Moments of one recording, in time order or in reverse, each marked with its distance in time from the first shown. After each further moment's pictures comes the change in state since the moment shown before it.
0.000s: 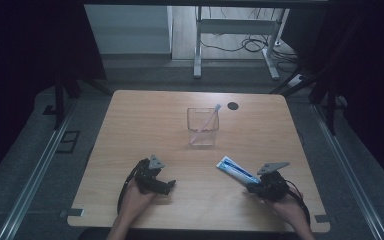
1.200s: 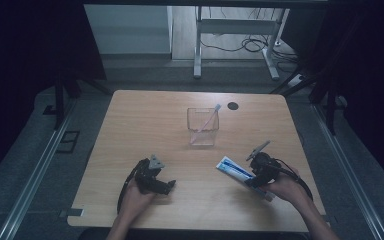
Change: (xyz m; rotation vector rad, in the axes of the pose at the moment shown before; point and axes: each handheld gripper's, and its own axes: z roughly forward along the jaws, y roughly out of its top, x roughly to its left) left arm 0.000 0.000 0.000 0.002 0.000 0.000; right arm -0.013 0.060 0.008 0.317 -0.053 -0.124
